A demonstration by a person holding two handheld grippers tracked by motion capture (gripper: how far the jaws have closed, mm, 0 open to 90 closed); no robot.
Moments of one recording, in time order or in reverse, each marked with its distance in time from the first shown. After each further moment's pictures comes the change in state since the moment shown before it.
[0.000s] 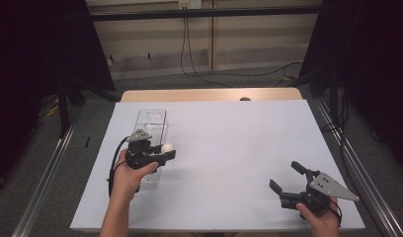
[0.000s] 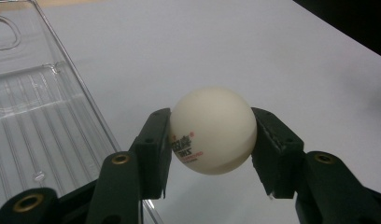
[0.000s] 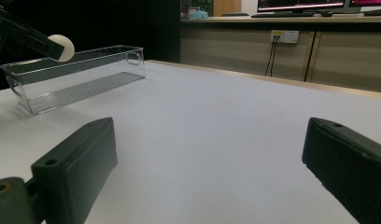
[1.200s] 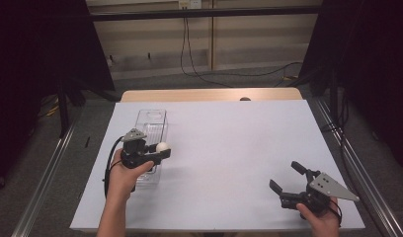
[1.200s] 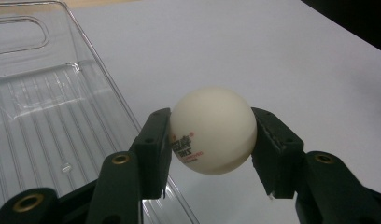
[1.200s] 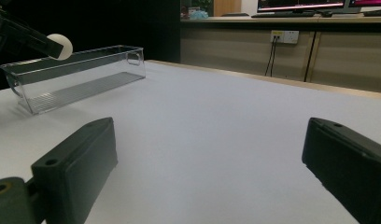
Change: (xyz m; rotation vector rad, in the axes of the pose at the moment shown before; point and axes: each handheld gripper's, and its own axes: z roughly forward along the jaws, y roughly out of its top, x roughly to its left) left arm 0.009 -0.002 -0.006 -0.009 0.033 -0.012; right arm 0.000 0.000 -0.001 0.002 -0.001 0.001
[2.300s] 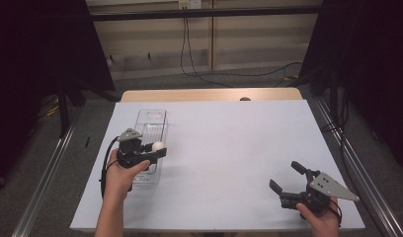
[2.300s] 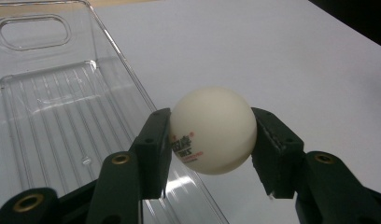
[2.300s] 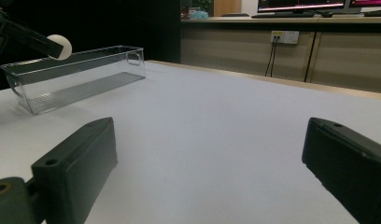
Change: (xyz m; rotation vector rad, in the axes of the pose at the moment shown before) left arm 0.009 -0.002 -0.004 -0.002 0.032 -0.009; right arm 0.000 0.000 0.000 -0.002 0.002 -0.004
